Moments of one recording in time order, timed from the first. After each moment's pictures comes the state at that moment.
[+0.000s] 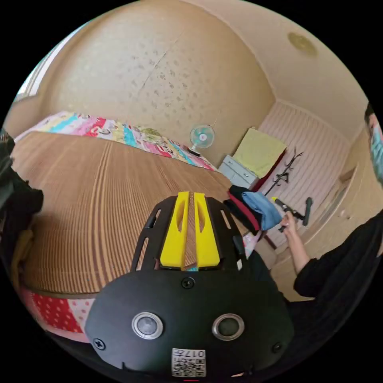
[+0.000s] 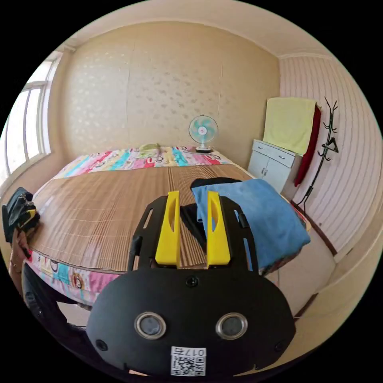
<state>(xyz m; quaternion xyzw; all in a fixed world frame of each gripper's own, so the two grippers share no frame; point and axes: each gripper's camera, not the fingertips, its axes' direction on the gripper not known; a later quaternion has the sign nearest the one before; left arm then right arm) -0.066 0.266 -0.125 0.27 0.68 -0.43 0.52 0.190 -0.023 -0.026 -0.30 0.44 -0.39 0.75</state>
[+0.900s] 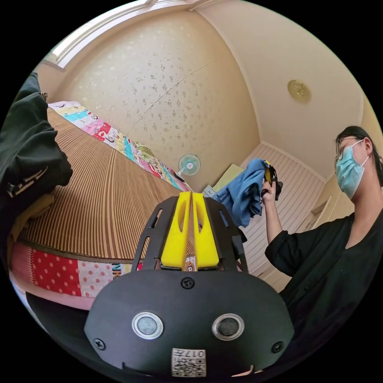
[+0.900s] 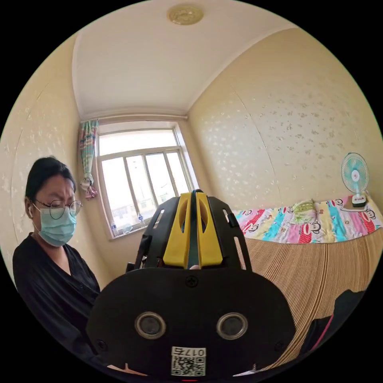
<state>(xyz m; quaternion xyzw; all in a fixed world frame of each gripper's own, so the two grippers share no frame) -0.110 0.426 -0.089 0.32 0.67 -0.52 0.43 0.033 -0.081 0.124 -0.35 -0.18 -0.23 0.89</state>
